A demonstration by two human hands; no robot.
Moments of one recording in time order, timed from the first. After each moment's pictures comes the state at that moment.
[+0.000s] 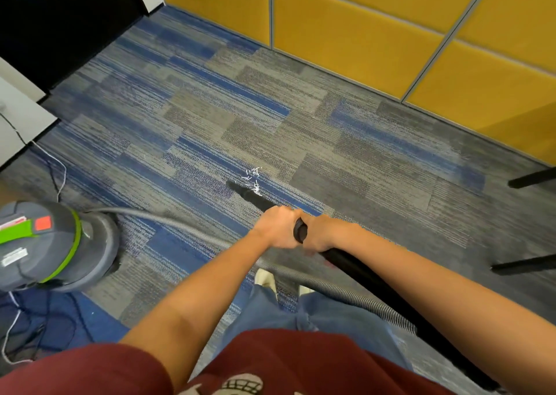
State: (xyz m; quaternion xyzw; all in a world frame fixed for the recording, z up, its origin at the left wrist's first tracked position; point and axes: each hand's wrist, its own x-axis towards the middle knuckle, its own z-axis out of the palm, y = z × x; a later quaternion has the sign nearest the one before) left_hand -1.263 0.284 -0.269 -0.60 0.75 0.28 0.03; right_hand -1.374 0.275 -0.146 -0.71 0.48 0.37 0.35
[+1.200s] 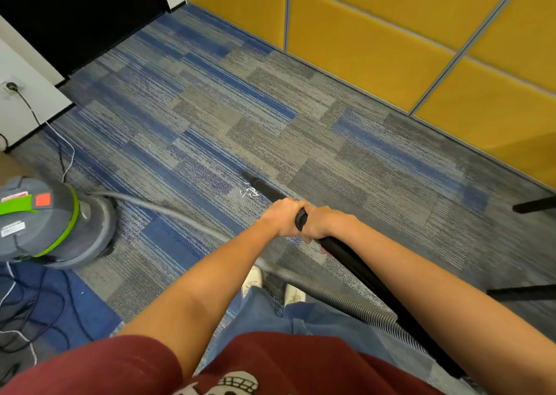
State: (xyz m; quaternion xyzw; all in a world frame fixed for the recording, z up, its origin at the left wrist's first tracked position) left_hand -1.317 0.260 -0.260 -0.64 0.68 0.35 -0.03; right_hand -1.418 0.245 -0.158 -0.69 0.53 0.34 0.35
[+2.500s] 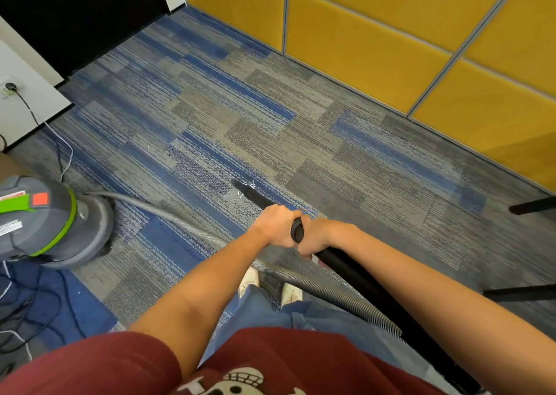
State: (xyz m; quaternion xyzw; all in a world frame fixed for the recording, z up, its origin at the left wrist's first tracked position) left_hand -1.324 0.279 -0.257 -0.61 0.75 0.24 0.04; right_hand -1.434 0.265 -0.145 -0.71 0.47 0.39 0.35
